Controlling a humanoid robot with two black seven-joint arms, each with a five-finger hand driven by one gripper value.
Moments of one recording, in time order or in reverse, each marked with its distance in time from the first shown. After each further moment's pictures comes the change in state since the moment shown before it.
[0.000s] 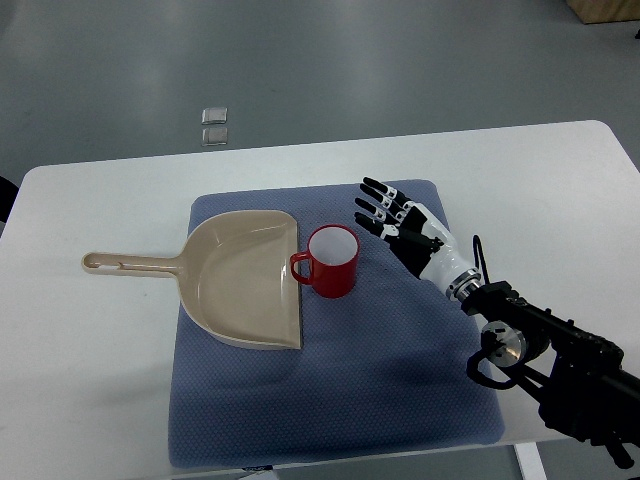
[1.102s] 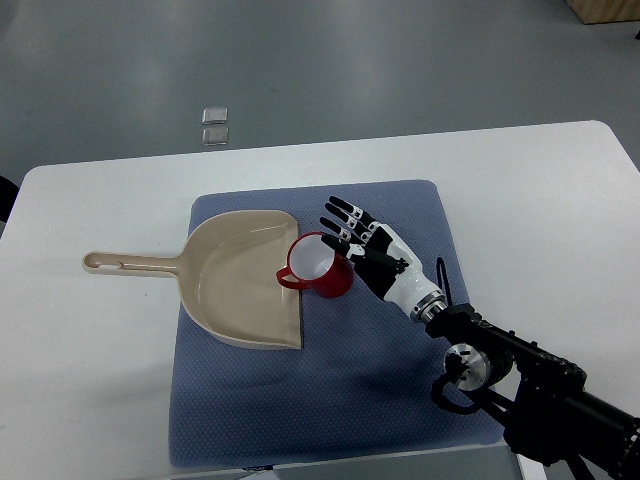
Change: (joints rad) left arm 0.000 0.000 0.000 0.007 0.000 0.000 0.000; right arm -0.045 0.124 -0.013 0.011 -0.003 -0.013 0.002
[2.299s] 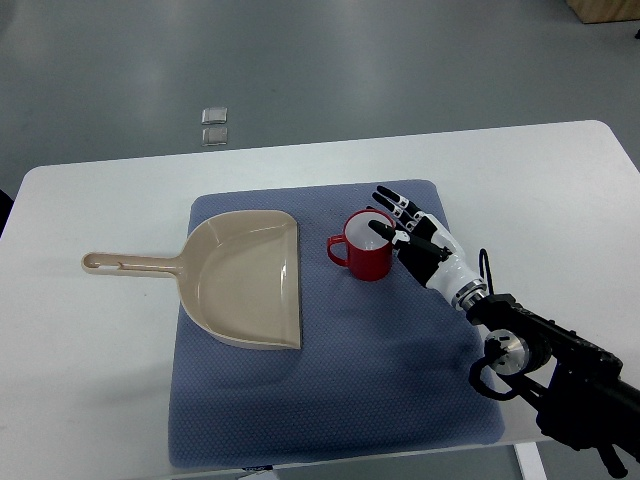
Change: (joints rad) left arm 0.000 0.000 0.000 0.000 0.000 0.000 0.000; right arm 0.017 -0.080 0.041 -0.082 0.049 0.064 0.002
